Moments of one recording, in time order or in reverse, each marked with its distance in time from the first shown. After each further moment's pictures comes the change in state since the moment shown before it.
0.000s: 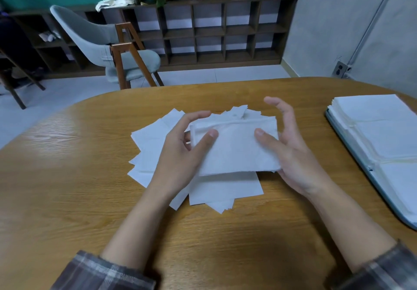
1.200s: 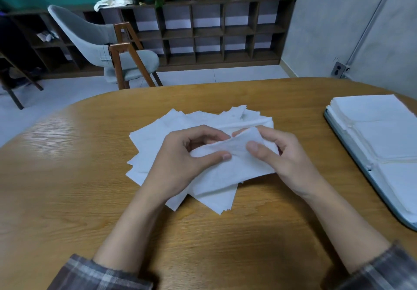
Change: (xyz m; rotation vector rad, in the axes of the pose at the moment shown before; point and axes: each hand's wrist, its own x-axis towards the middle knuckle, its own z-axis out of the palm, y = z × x) left_hand -0.002 0.007 -0.009 0.084 -0.211 0.089; right_hand -0.003 0.006 -0.003 -0.262 -0.109 -0.086
